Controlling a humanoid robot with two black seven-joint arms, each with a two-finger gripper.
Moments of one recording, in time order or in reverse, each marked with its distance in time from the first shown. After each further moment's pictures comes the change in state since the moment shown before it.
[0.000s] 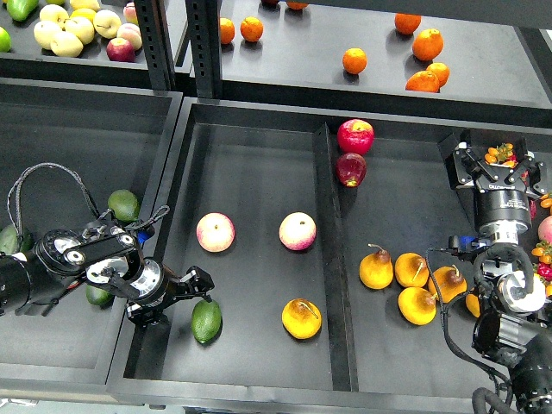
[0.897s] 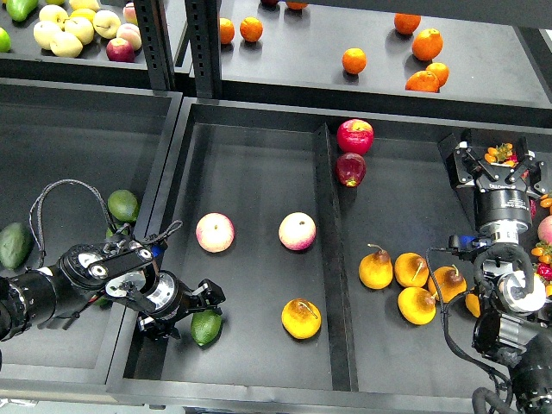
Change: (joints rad) left arm 0.032 -0.082 0.000 0.082 0.002 0.000 0.000; right arm 0.000 0.000 0.001 0.000 0.000 0.002 0.000
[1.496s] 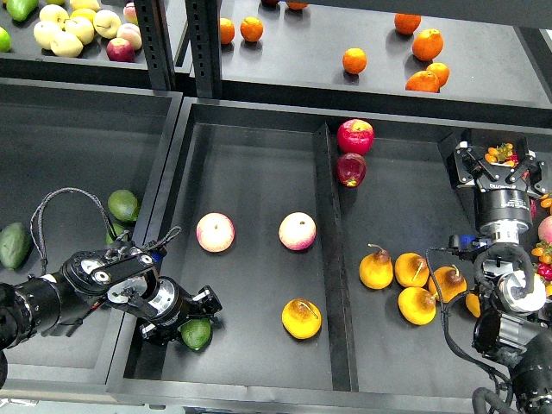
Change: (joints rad) left arm 0.023 -0.023 -0.022 0.044 -0.001 0.000 0.000; right arm 0.000 0.000 0.001 0.000 0.000 0.000 0.000
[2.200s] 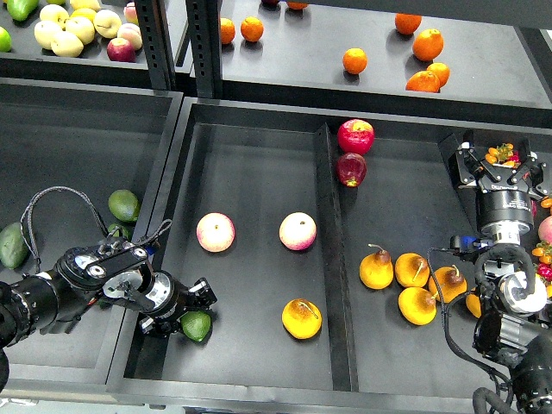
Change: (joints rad) left arm -0.036 0.008 -0.057 0.036 -0.004 0.000 0.000; right arm -0.006 0.000 0.008 -0.001 0.000 0.001 0.001
